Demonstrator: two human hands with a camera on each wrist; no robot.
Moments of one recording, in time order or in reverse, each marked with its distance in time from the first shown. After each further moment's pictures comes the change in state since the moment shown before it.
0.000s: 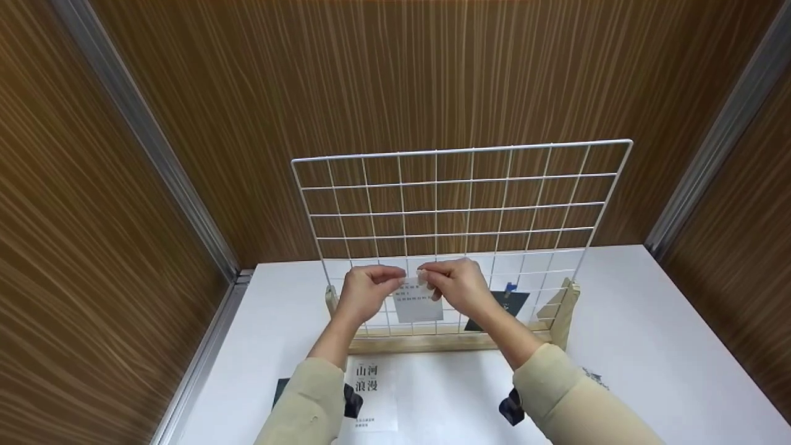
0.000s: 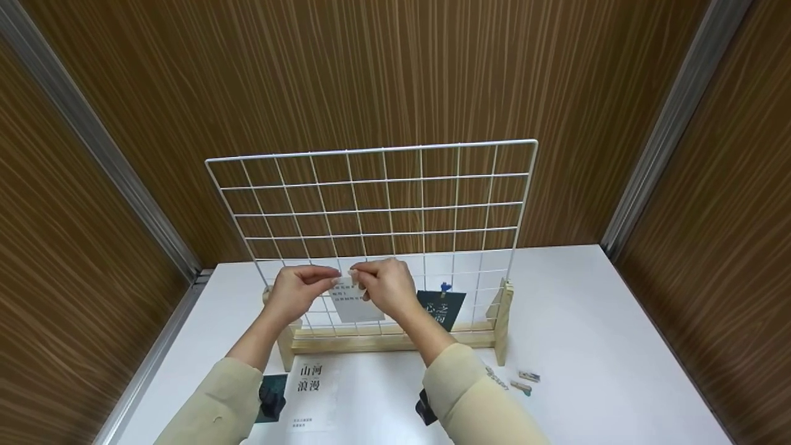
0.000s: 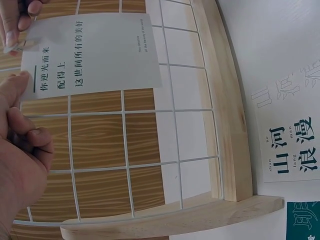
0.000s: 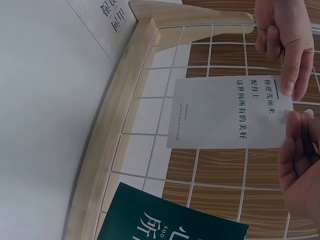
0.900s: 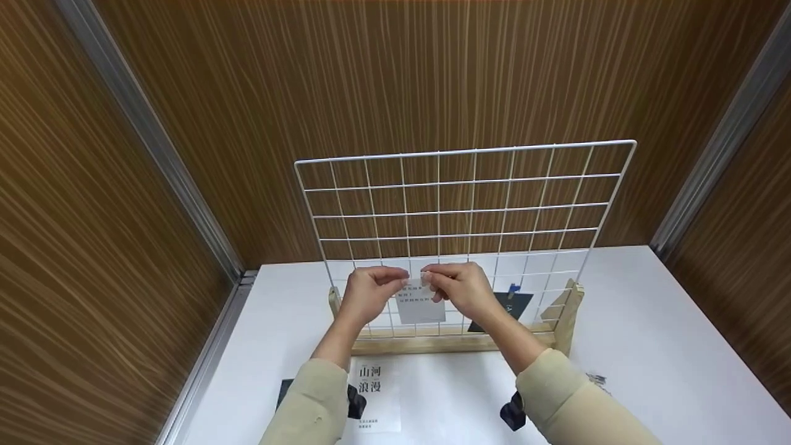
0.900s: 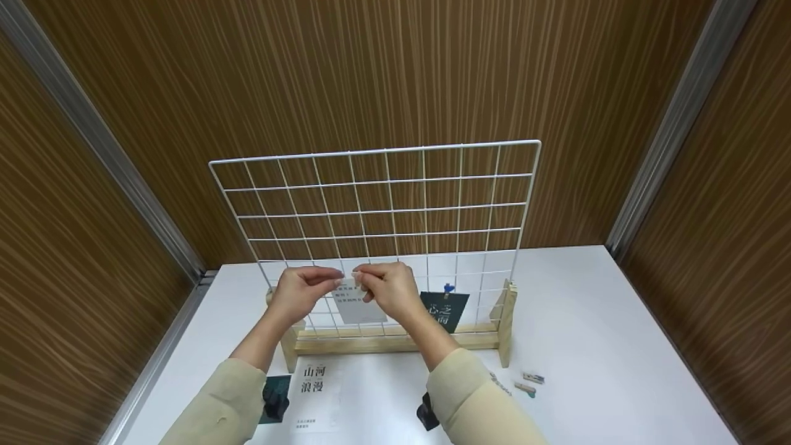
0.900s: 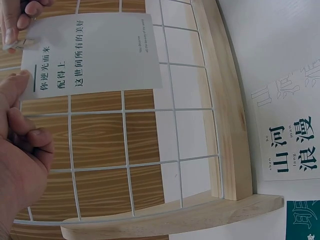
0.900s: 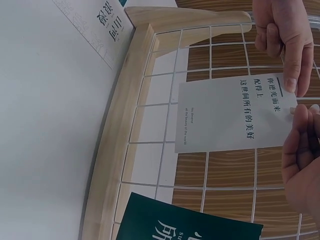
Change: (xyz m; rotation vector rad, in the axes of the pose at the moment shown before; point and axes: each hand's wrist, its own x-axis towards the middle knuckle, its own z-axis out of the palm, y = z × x) left_hand 0.001 -0.001 0.000 0.003 -0.010 0.010; right_hand 0.000 0.011 0.003 0.115 0.011 0.036
